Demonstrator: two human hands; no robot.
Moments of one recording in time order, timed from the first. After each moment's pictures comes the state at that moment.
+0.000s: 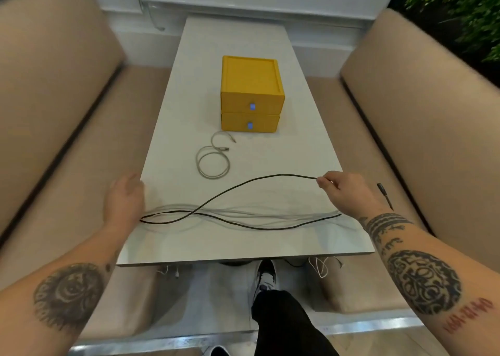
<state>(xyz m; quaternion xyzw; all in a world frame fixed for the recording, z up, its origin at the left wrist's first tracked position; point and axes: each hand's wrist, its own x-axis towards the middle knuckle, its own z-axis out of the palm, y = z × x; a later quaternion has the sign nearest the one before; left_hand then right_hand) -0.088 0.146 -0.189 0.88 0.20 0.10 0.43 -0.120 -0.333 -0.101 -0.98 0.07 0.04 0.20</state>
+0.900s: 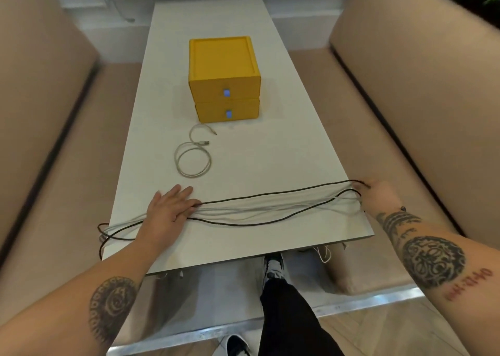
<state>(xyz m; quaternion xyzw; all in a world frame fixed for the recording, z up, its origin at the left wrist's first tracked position) -0.089 0.065 -0.233 0.96 -0.15 -0.04 0.23 -0.138 -0.435 -0.192 -0.91 0.30 0.05 0.27</state>
